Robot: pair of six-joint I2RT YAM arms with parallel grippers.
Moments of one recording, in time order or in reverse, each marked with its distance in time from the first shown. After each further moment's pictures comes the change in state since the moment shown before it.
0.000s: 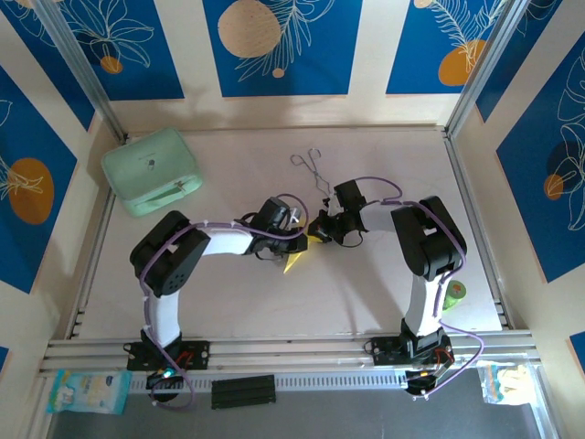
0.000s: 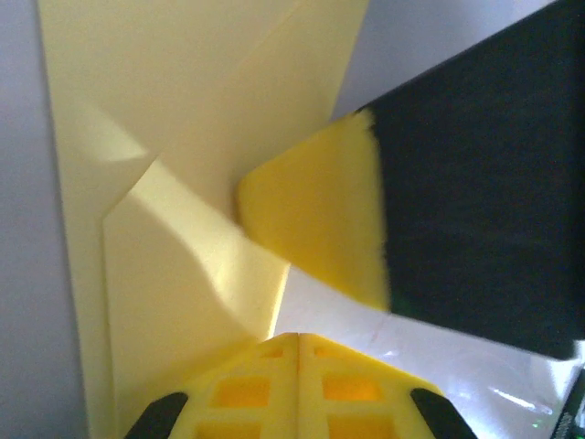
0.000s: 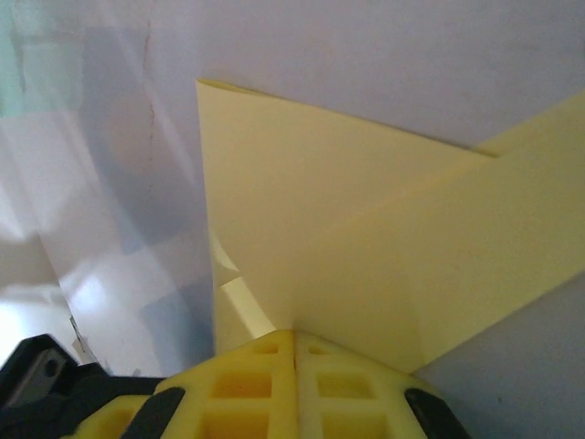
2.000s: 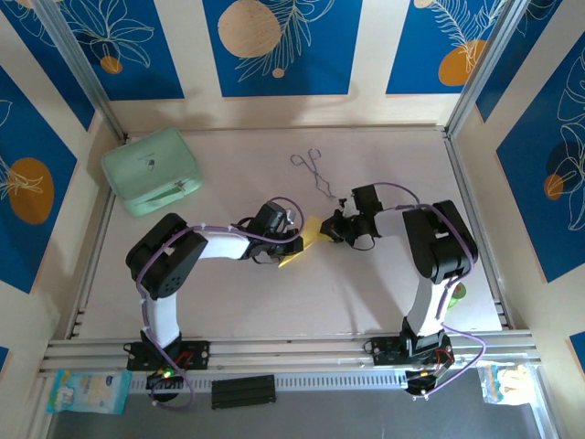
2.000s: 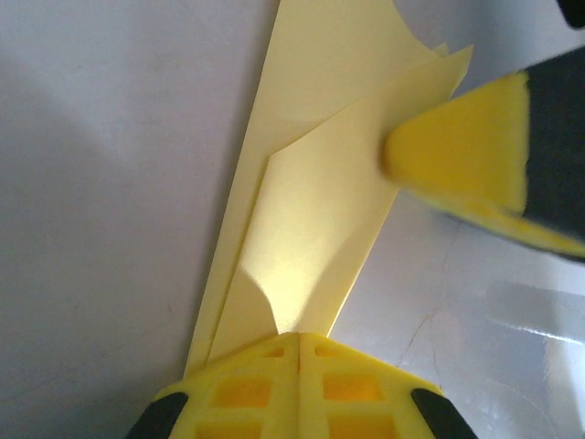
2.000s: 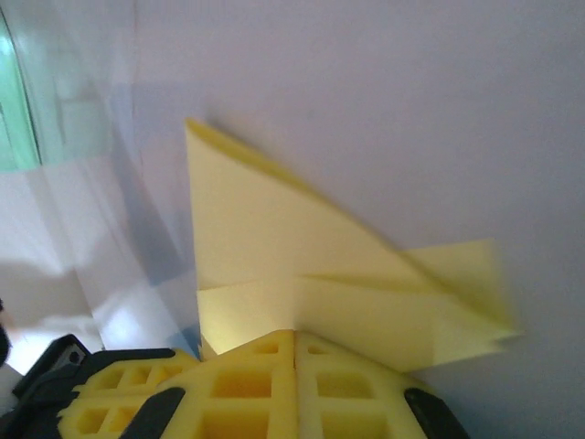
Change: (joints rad) left arm -0.004 -0.034 -0.071 0.052 -0.084 -0.043; right arm -0.121 -0.056 -0.132 0.150 -0.027 0.053
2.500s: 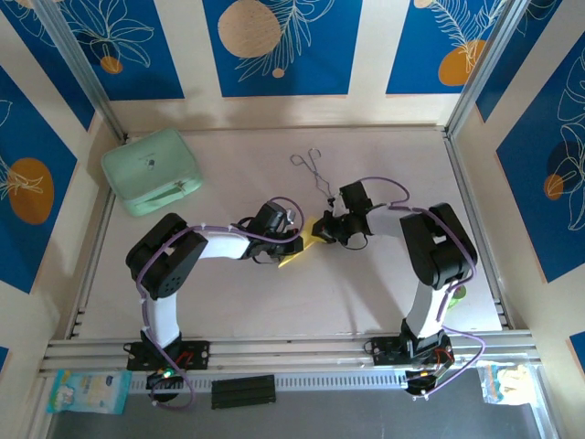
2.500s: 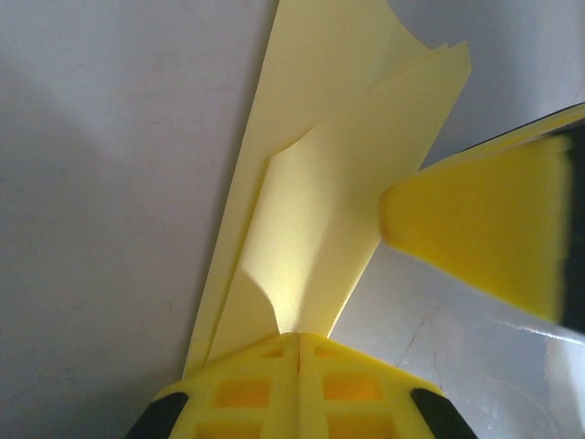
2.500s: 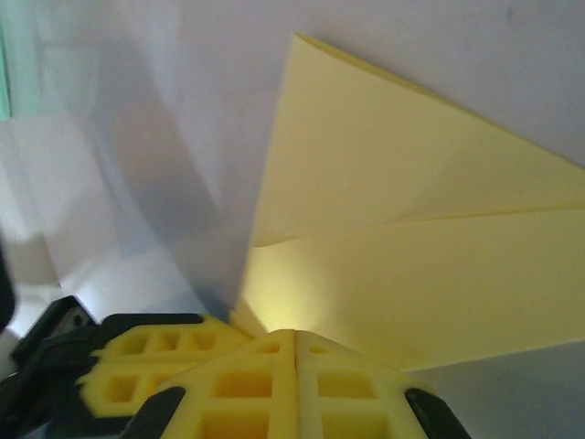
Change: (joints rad) left arm 0.000 0.000 0.005 -0.006 0.000 0.000; right arm 0.117 -0.029 0.060 -0.125 0.047 -0.053
